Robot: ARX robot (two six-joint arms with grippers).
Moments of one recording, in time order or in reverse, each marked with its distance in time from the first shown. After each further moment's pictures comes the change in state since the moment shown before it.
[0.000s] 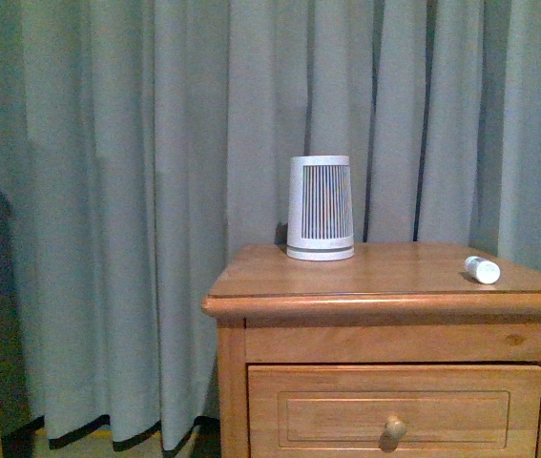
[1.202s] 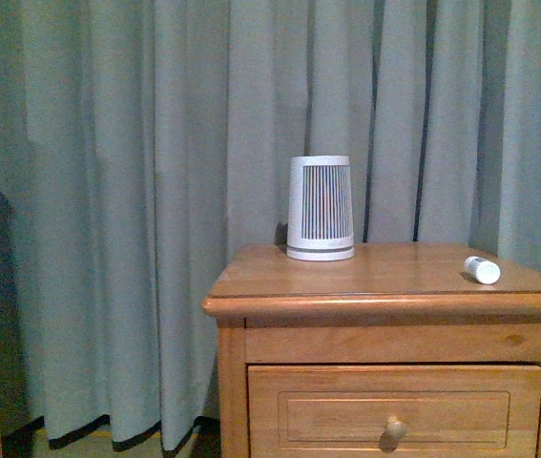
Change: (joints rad) left arm 0.000 0.000 0.000 0.000 0.000 0.000; right arm 0.000 0.000 0.000 0.000 0.000 0.000
